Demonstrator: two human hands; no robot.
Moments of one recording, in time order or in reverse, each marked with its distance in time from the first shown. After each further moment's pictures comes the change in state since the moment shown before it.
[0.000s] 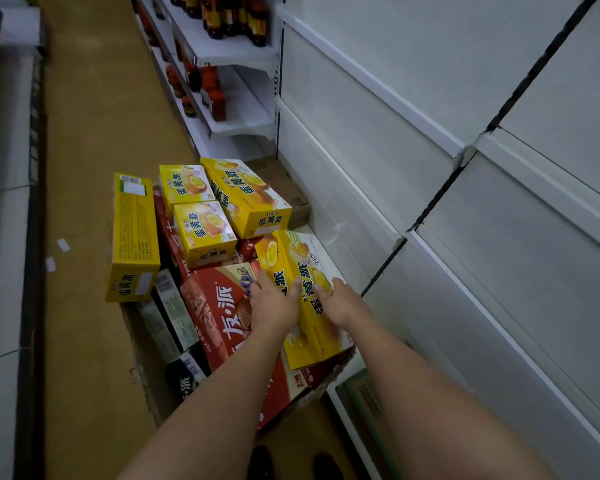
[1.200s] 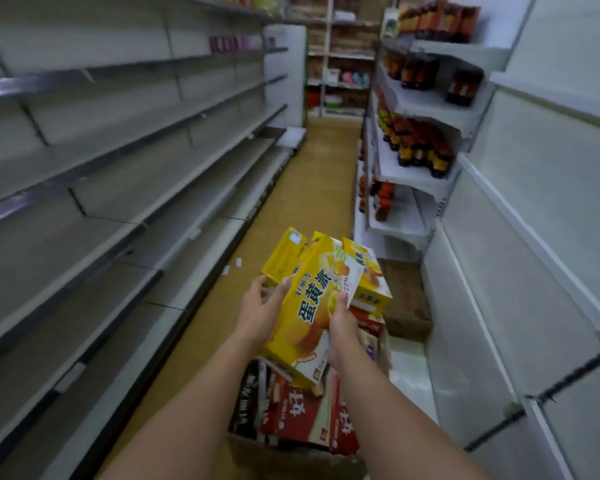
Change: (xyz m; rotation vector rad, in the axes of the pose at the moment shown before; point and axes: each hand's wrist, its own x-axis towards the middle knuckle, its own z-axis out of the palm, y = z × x) left_hand -0.109 0.013 -0.117 -0.544 0.575 -0.039; right_hand -0.072 -0.108 -0.020 0.980 -0.383 -0.125
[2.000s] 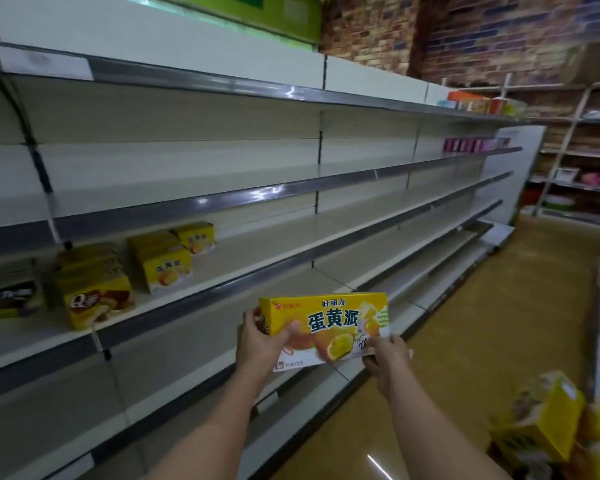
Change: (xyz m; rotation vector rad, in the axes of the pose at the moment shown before) left_hand -0.033 -0.049 -0.407 -0.159 0.741 -0.014; right_hand -0.131 0.043 0.353 -0.243 -0.504 -0.109
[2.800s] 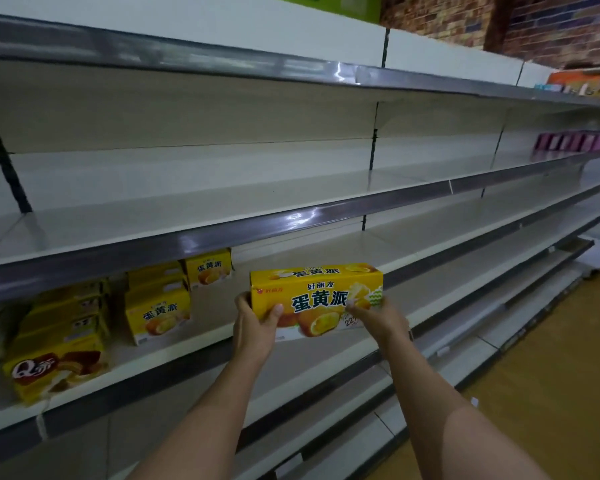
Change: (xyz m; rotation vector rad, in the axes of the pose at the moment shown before) left_hand 0.223 0.020 0.014 0.084 0.273 0.032; right_hand 0.195 -0.085 0.178 -0.633 -0.213 -0.307
